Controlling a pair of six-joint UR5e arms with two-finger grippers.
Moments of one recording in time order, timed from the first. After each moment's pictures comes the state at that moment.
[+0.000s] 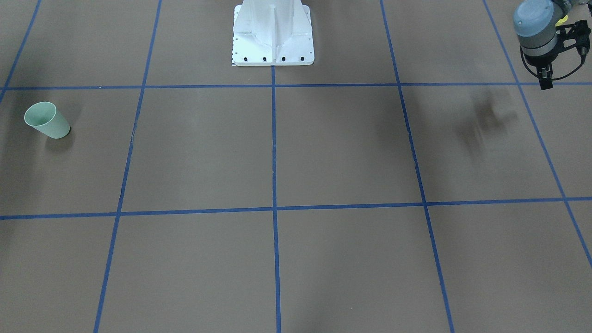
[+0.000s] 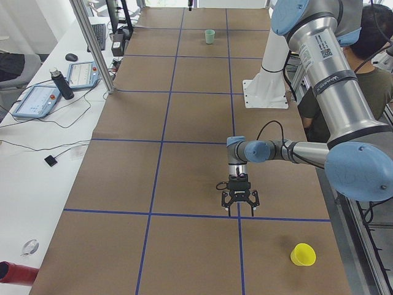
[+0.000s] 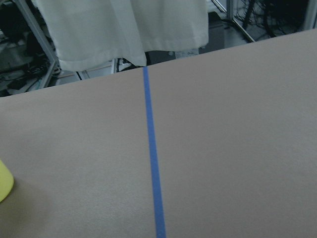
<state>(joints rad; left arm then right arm) -0.42 -1.06 -2.01 -1.41 -1.62 -2.64 1.46 -1.63 1.68 -1.30 2.39 0.19</state>
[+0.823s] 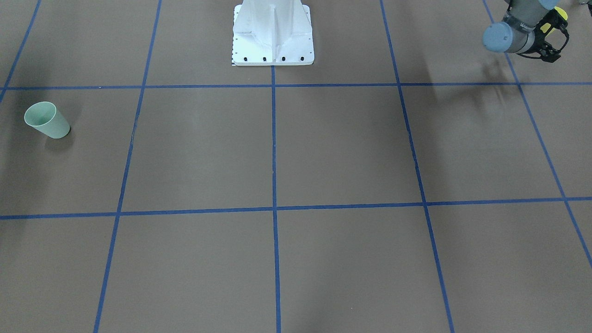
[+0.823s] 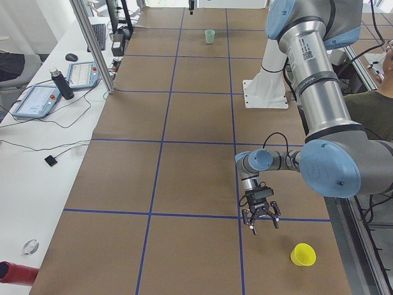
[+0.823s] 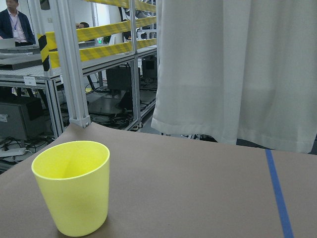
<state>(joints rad) -0.21 -1.06 -1.86 -1.35 -1.80 -3.06 1.39 -1.63 1.68 -1.30 2.40 0.19</state>
